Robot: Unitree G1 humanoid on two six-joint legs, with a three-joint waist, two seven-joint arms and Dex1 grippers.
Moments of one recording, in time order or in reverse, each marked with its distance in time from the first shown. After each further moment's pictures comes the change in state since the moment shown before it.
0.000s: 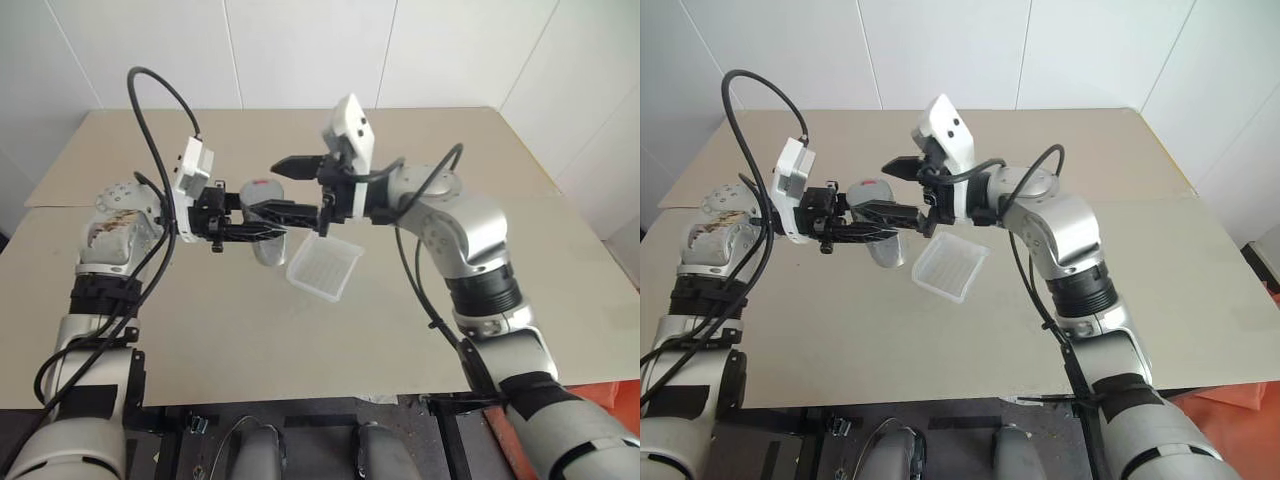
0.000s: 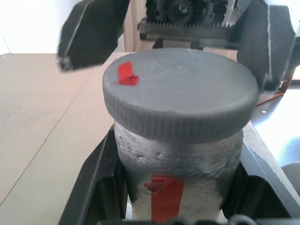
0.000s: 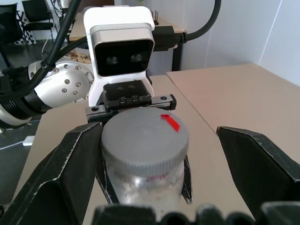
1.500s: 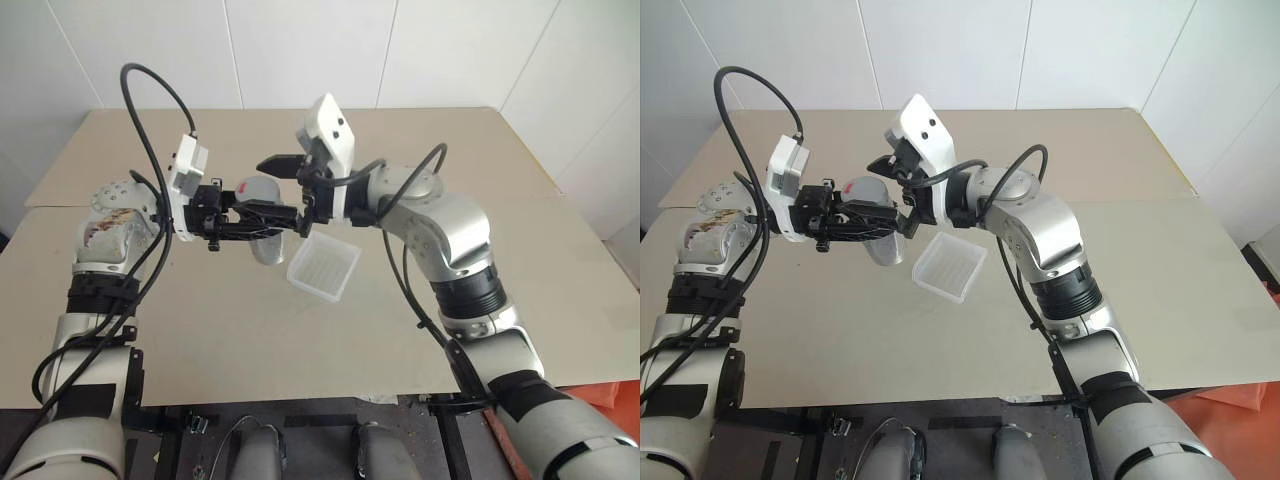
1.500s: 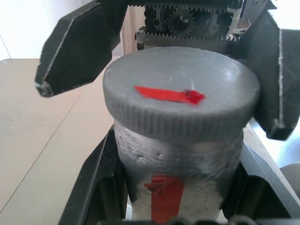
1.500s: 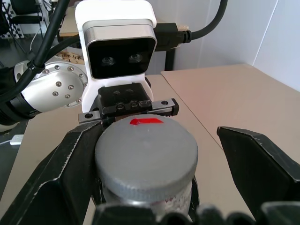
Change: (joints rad) left arm -0.007 0.001 0.004 0.016 -0.017 -0.023 -0.017; right arm -0.020 0.077 0.046 -0.014 -0.054 0.023 -0.073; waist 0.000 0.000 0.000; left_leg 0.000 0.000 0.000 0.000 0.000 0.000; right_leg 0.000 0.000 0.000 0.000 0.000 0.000
